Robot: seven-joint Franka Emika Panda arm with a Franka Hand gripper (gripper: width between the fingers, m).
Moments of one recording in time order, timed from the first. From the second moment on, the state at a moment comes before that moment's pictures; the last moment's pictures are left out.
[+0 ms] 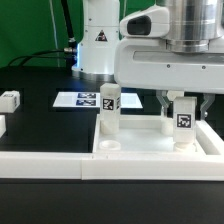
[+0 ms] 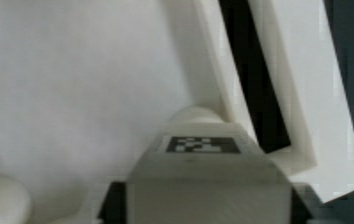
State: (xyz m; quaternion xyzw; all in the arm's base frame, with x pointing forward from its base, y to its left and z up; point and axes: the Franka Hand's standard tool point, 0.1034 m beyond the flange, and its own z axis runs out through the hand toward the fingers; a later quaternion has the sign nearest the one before) arm 0.623 0.091 0.074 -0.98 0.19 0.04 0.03
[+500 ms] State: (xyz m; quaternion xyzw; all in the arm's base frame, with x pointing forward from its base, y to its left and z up) arm 0.628 0.096 0.073 -0.88 0.47 0.05 0.02
